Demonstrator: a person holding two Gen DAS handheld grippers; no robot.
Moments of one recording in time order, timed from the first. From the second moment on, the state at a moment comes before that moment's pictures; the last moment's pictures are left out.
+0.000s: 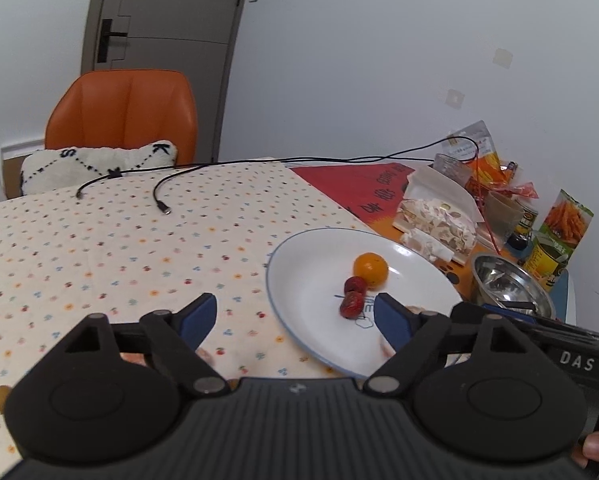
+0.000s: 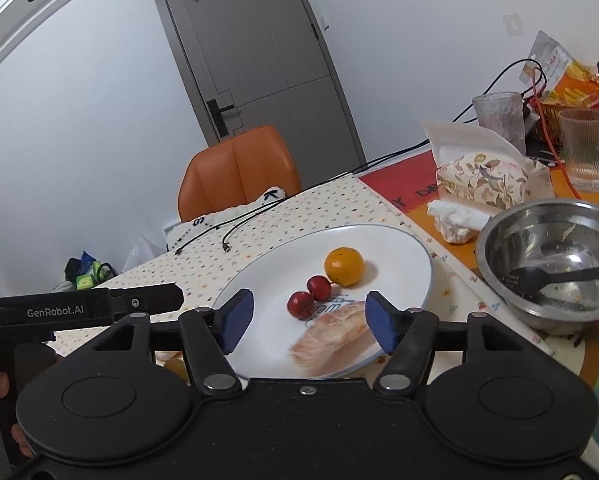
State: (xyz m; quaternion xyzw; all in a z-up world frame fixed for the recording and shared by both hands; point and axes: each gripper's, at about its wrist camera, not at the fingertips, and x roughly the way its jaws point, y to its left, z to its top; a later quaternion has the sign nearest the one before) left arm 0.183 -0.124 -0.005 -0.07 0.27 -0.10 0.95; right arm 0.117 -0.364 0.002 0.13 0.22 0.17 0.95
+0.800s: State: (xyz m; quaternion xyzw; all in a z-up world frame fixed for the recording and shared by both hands) left arm 0.136 -0.079 0.007 -0.10 0.26 -0.07 0.96; right arm 0.081 -0.340 0.013 0.13 0.22 0.20 0.95
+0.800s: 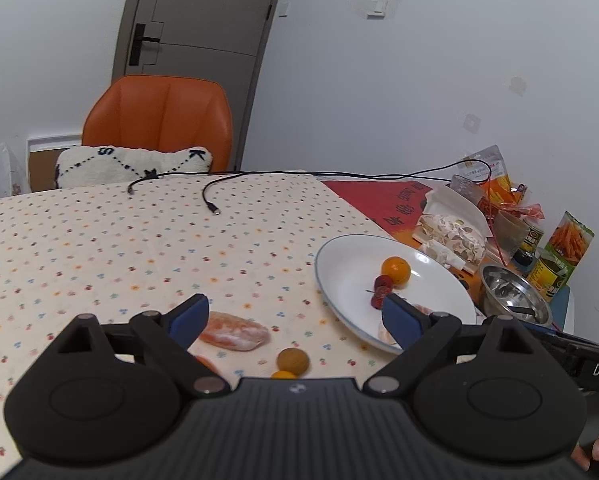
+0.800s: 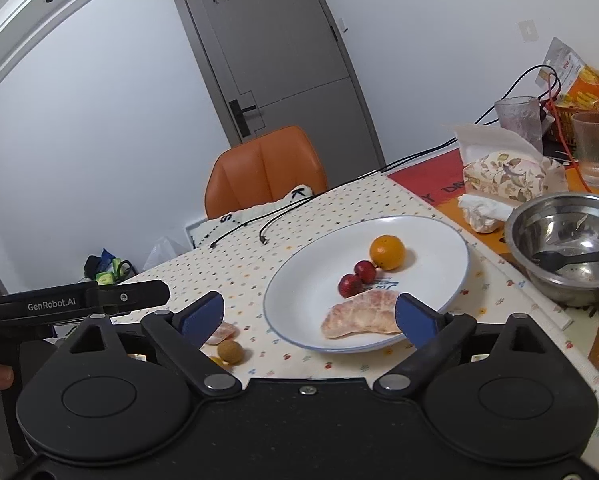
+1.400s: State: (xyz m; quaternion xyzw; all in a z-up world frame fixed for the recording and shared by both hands) left arm 0.105 -0.022 0.006 -0.12 0.27 -0.03 0.95; right arm 0.071 -0.302 0.012 0.11 0.23 0.24 0.94
